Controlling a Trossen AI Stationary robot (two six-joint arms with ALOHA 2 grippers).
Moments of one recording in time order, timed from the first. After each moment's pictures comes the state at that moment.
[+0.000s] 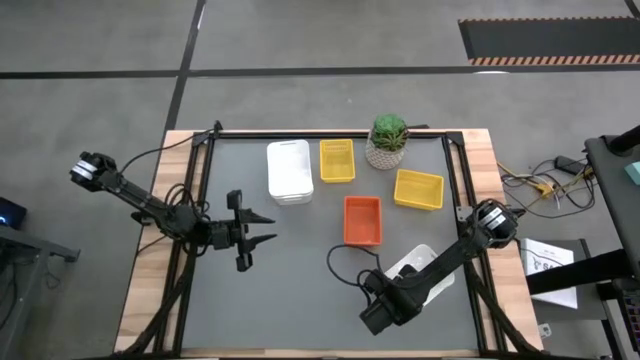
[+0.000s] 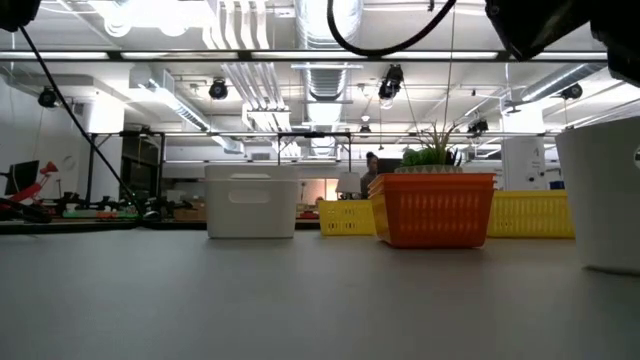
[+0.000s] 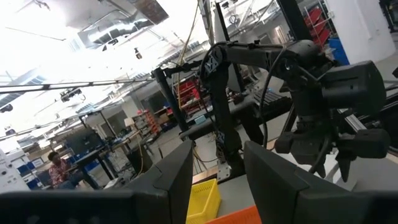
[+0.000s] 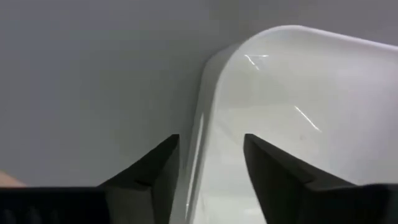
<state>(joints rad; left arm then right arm) -0.47 0.91 0.42 0.77 -0.48 0.58 0.64 1.99 1.54 -1.16 0.00 1.40</state>
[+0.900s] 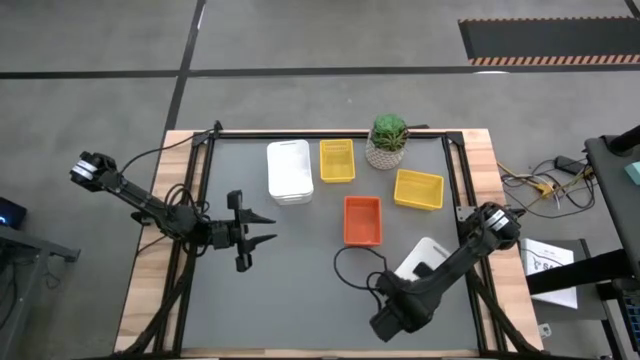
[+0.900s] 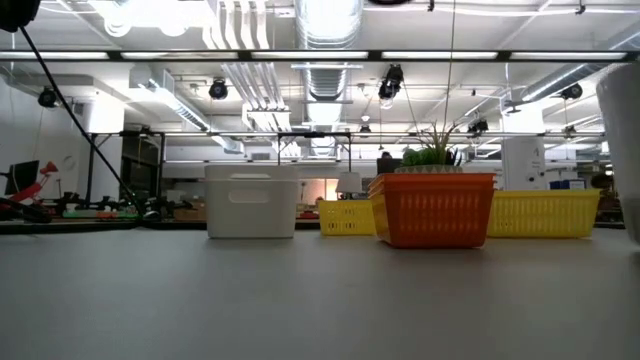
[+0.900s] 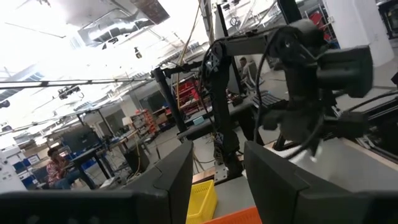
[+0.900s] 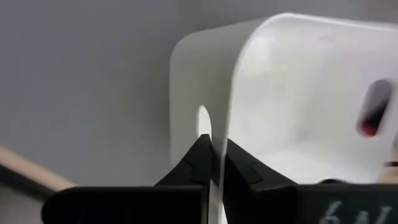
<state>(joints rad) -0.47 0.91 0.42 0.78 -0.48 0.55 0.69 1.99 1.69 -1.48 -0.04 1.41</state>
